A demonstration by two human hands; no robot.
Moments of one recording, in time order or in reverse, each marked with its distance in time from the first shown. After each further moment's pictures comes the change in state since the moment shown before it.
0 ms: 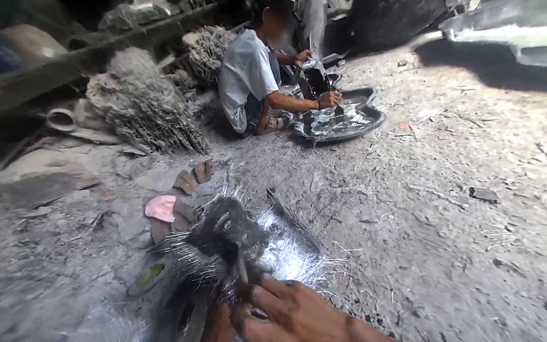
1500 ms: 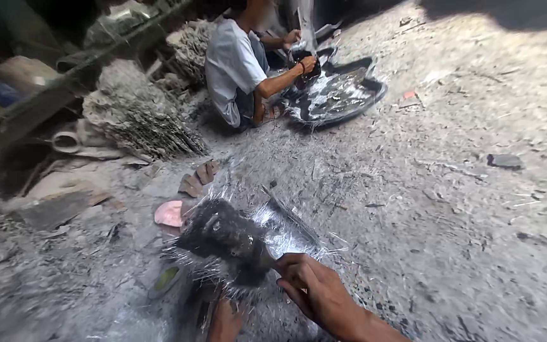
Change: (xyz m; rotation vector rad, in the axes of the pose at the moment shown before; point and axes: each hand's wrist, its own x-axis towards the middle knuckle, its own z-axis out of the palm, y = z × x) left_hand 0.014 -0.011 0.008 0.063 -0.060 -0.097; right_hand -0.064 0.022 0.013 0.059 0.399 0.396
